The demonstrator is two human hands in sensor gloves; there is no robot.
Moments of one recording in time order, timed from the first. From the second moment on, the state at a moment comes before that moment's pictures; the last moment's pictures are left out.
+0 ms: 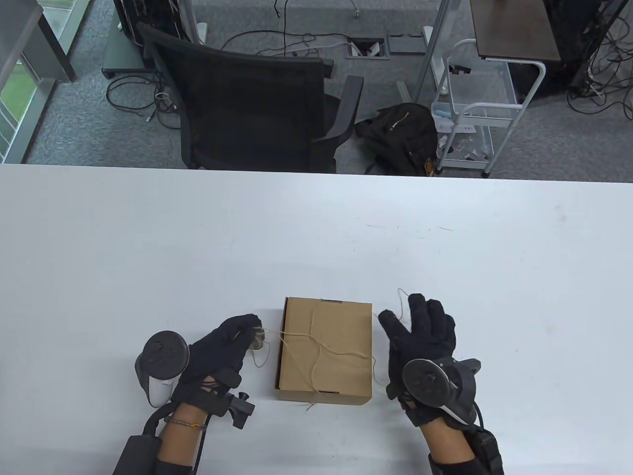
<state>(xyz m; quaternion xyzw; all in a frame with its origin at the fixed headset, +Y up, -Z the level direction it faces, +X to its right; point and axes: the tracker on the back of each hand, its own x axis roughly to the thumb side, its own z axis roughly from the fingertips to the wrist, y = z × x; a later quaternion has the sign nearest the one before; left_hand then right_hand) -0.212 -0.740 -0.185 0.01 -0.07 0.56 0.82 0.163 -0.693 -0.176 0.14 -0.17 0.95 0.20</state>
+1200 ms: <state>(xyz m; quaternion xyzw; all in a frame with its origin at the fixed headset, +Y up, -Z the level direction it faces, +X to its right) -0.277 -0.737 -0.186 0.07 0.15 0.55 0.82 0.116 -0.728 -0.175 0.37 0.02 0.90 0.23</state>
